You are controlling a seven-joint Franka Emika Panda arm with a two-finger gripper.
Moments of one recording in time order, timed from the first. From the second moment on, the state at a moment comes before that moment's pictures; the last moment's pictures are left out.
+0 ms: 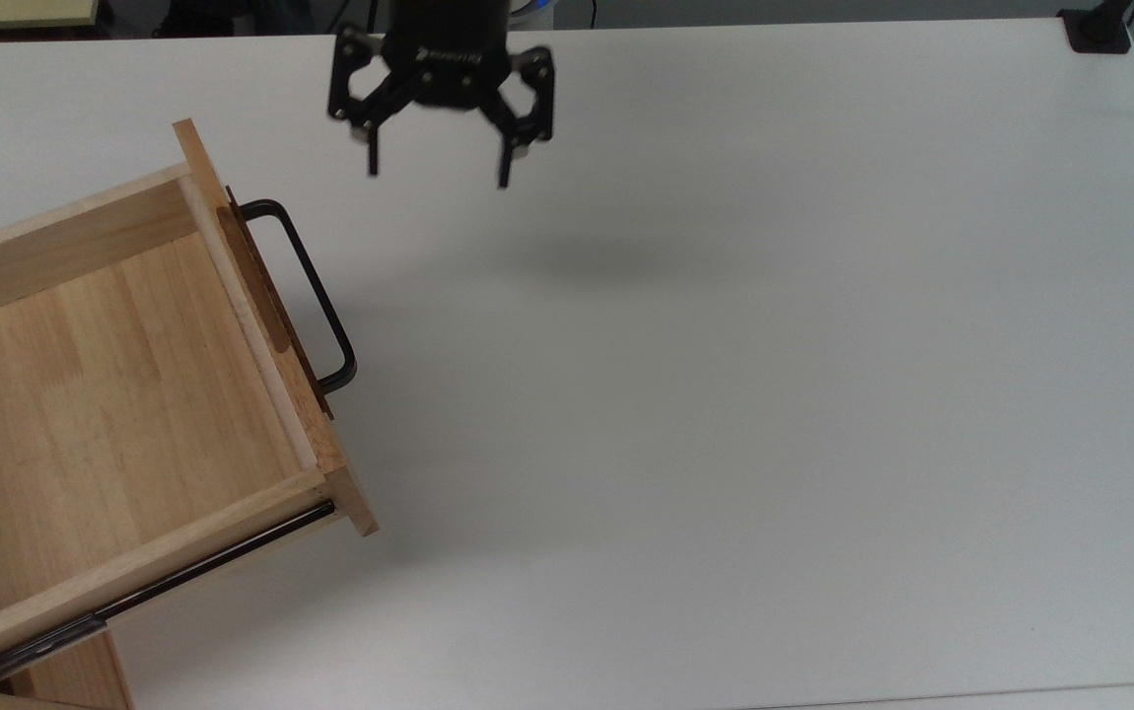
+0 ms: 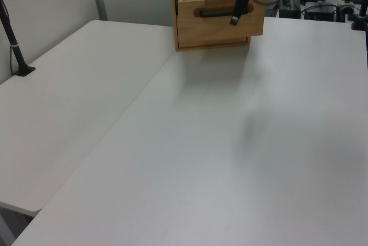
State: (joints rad) arm 0.29 0.06 -0.20 -1.67 -0.17 2.04 0.10
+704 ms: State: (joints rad) arm 0.16 0.03 -0.06 -1.57 0.04 1.50 0.14
